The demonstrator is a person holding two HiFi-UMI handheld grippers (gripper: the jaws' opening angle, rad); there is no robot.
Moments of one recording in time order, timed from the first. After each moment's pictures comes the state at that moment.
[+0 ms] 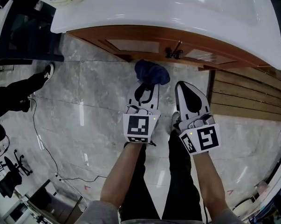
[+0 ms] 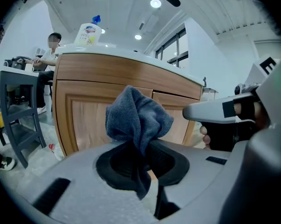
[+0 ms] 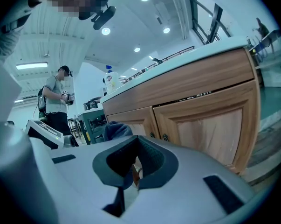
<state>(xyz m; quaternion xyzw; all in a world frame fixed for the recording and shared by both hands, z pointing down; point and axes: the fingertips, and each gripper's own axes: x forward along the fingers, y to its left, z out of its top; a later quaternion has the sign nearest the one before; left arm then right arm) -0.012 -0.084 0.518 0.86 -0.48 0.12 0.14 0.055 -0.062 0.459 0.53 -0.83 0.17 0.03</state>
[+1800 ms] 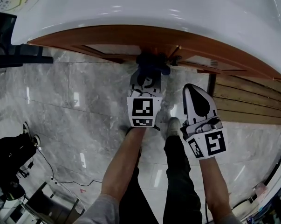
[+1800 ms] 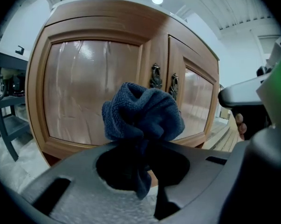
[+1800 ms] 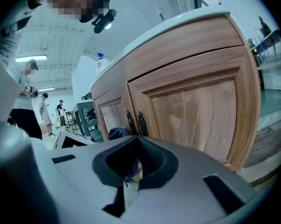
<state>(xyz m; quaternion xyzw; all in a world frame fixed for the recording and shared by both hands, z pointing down) 0.028 -0.160 0.634 0.85 -0.48 0.13 0.15 0.102 -0.089 0.541 0.53 -0.83 0.17 0.06</state>
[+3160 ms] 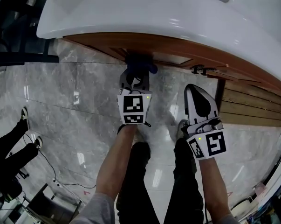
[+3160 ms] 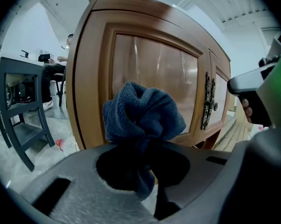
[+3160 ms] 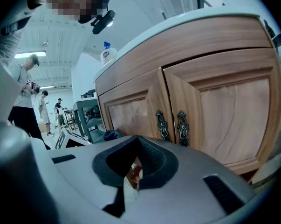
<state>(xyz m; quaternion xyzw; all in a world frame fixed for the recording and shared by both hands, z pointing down) -0.105 -0.197 0.649 0.83 -0.51 0.17 0.14 0.012 -0.120 0.537 0.54 -0.82 0.17 0.07</state>
